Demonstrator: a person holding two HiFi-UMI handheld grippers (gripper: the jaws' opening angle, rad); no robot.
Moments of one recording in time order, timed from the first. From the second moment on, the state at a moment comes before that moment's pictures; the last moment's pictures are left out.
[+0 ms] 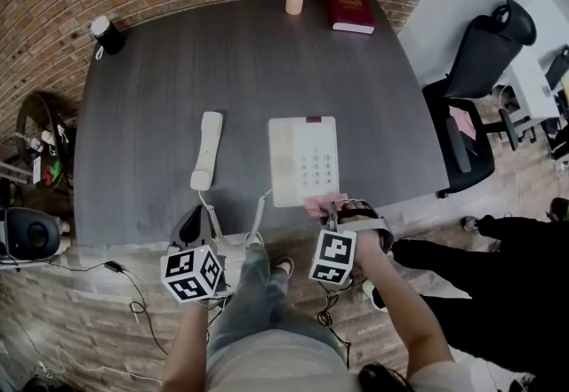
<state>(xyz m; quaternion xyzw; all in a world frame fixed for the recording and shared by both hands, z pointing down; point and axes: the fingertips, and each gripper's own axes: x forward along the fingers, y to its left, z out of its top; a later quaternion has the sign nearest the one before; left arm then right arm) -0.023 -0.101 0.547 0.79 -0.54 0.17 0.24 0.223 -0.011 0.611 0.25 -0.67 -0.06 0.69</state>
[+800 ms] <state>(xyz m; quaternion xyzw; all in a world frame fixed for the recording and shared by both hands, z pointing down) -0.005 -0.124 0.477 0.83 -0.51 0.13 0.18 0.215 -0.013 0.566 0.33 -0.70 -0.03 0.64</state>
